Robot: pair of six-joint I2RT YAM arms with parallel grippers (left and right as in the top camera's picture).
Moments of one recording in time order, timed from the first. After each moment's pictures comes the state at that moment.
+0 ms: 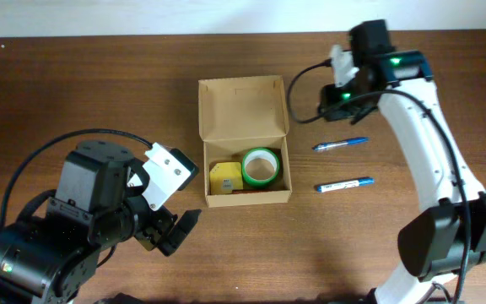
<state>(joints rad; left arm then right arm) -0.41 1.05 1.55 -1.41 0.17 0.31 0.18 1.86 1.79 -1.17 -0.13 -0.03</state>
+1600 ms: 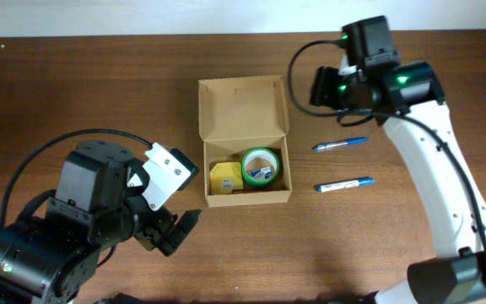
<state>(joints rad) -0.41 1.05 1.55 -1.41 0.17 0.31 0.22 1.70 1.78 -1.10 -0.01 0.47</state>
